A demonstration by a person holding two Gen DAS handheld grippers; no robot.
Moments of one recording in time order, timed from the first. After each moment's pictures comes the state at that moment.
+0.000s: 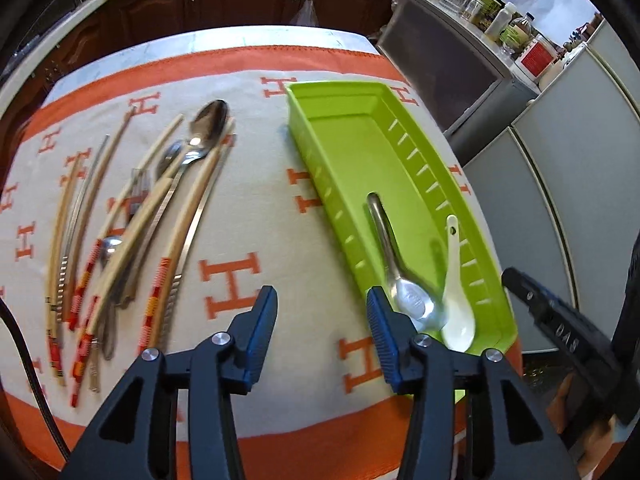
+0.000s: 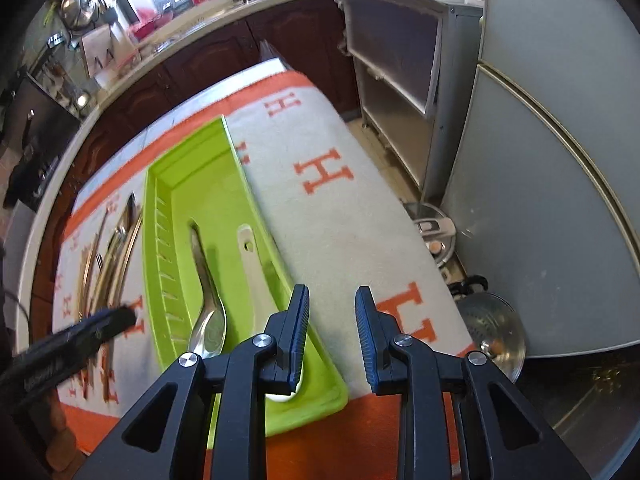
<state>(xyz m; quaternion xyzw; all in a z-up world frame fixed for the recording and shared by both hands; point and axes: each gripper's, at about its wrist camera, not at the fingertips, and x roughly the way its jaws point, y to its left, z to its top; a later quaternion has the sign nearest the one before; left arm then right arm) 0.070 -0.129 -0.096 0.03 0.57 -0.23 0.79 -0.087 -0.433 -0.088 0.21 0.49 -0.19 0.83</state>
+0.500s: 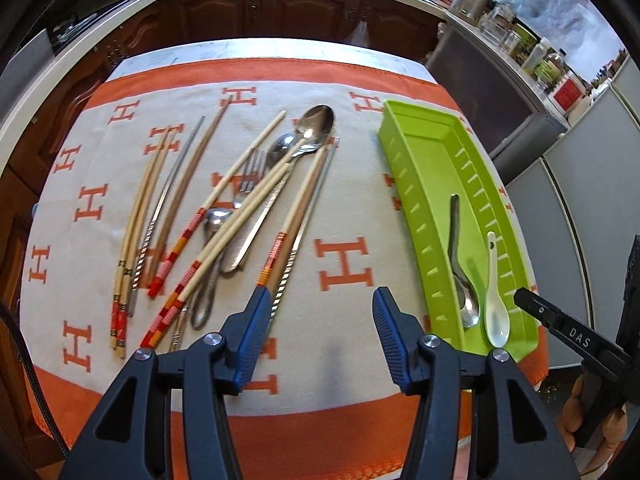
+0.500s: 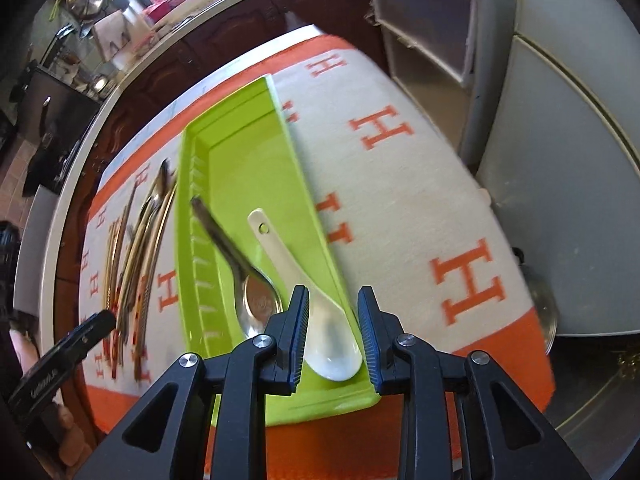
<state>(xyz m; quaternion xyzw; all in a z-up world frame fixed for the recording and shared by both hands) 0.063 -0.040 -0.087 0.00 0.55 -0.17 0.82 -0.076 -0.383 -0.105 0.22 0.53 -0.14 0.81</state>
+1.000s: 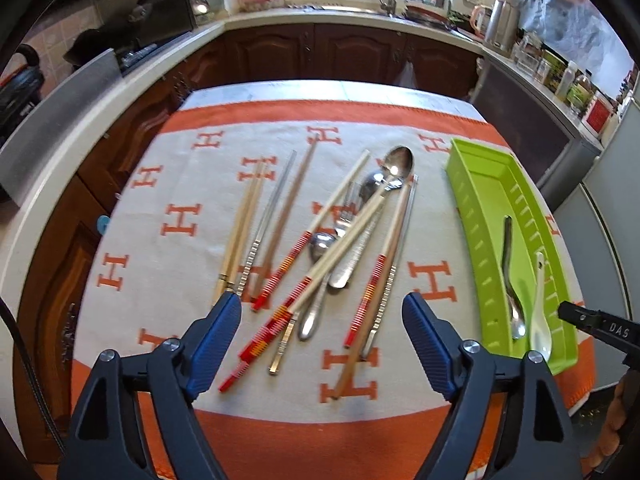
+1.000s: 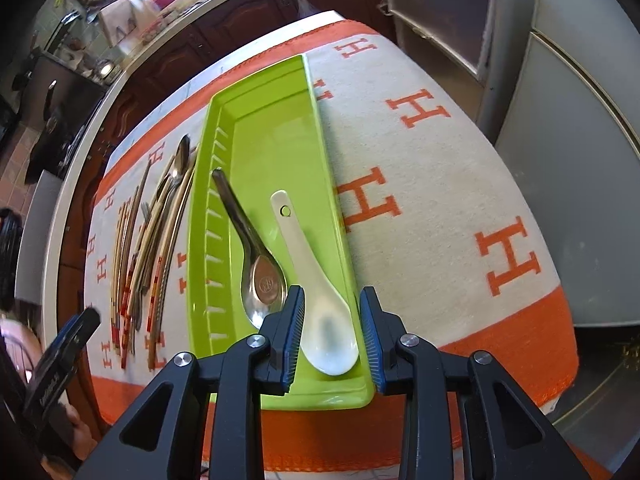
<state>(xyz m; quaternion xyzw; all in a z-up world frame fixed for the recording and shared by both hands) 0.049 0.017 -0.071 0.04 0.48 -0.08 0.87 -0.073 -0.353 -0.098 0.24 0.53 -0.14 0.80</state>
